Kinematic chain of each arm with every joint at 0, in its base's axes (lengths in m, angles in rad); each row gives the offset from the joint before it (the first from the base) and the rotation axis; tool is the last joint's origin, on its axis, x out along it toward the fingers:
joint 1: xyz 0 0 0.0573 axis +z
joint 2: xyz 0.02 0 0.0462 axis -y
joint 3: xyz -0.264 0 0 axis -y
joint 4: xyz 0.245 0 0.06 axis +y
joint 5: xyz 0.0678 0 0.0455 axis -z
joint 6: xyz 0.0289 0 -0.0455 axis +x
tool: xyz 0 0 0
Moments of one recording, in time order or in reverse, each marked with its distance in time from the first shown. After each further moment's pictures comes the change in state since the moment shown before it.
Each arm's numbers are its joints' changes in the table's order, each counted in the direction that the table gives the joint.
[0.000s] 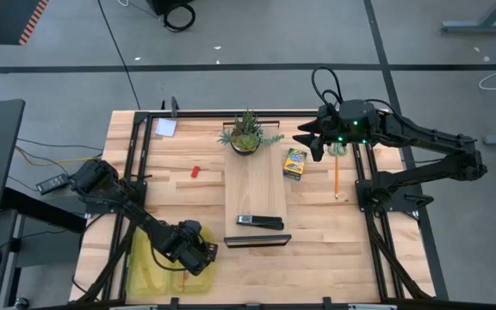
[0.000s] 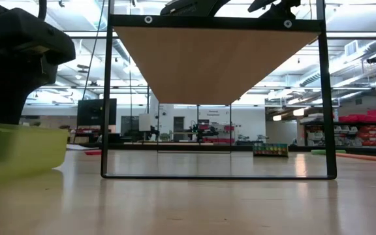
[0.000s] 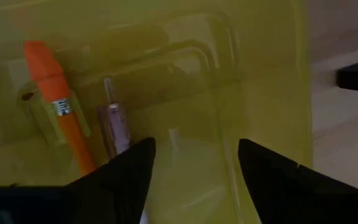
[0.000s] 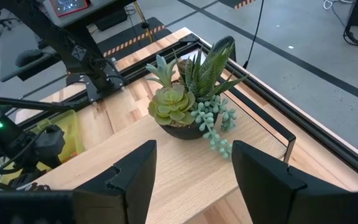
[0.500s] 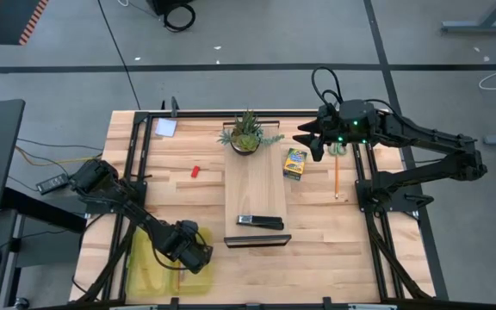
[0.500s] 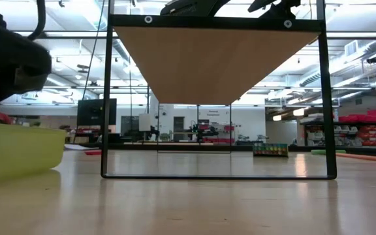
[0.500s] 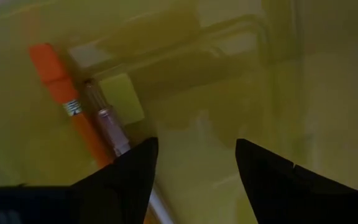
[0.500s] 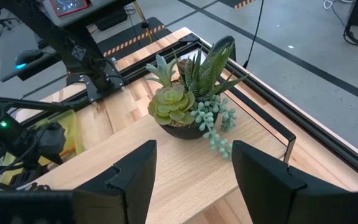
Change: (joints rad) left arm 0.003 0.001 0.008 0.093 0.148 0.056; right arm 0.000 0.000 0.000 0.001 0.000 0.001
